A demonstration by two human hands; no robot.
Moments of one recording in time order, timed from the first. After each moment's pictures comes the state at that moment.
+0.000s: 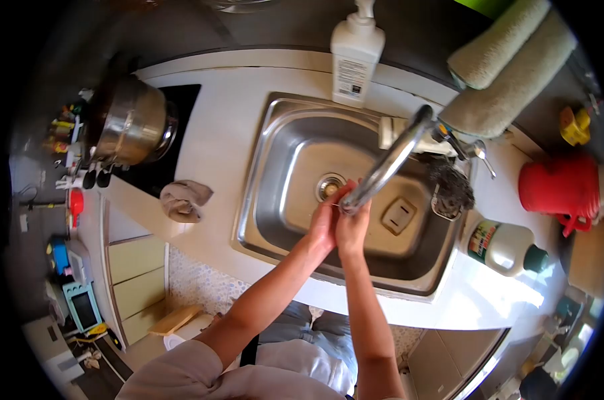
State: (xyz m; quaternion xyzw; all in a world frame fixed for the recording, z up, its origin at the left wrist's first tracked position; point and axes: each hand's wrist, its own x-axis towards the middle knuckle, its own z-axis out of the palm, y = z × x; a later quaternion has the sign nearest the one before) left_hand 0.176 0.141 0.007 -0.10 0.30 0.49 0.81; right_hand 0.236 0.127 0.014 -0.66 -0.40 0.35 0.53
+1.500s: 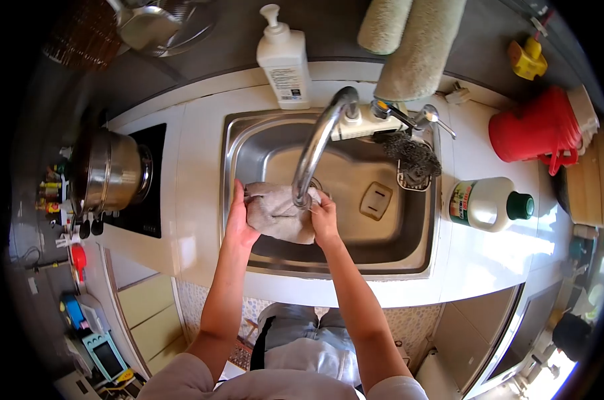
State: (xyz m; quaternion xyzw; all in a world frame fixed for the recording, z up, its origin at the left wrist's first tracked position) left_hand 0.089 0.165 0.077 0.03 0.48 0.44 0.76; right_hand 0.233 0.124 0.004 -0.54 -0.14 0.64 0.53
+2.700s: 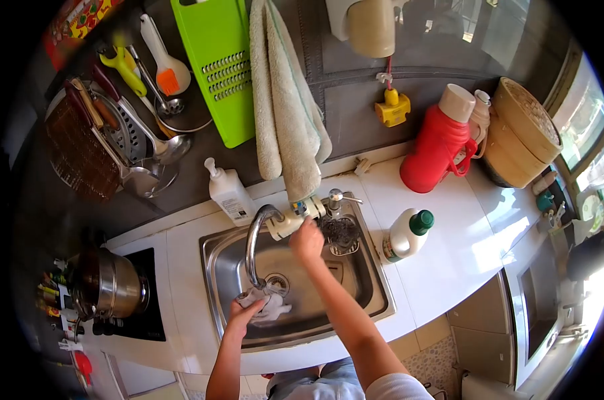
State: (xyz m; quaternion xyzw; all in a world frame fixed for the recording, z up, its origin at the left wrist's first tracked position) left_hand 0.108 0.125 0.095 0.43 0.56 0.27 0.65; right_hand 0.351 0.203 0.090 -0.85 -0.42 0.14 0.27
